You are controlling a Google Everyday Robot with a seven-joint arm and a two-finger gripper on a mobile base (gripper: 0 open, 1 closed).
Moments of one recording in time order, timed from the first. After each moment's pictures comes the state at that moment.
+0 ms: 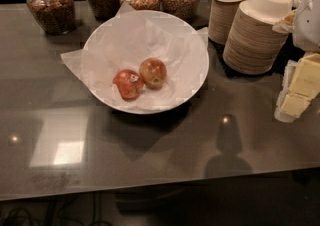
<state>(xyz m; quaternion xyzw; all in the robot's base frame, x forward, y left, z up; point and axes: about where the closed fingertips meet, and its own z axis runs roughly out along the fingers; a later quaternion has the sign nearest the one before) 0.438 -0.217 0.976 -0.60 0.78 -0.03 0.16</state>
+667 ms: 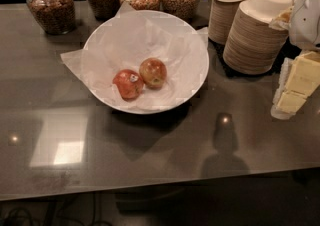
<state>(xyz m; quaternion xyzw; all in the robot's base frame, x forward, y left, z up) 0.443 -0.211 0.978 -0.61 0.77 -0.04 0.17</state>
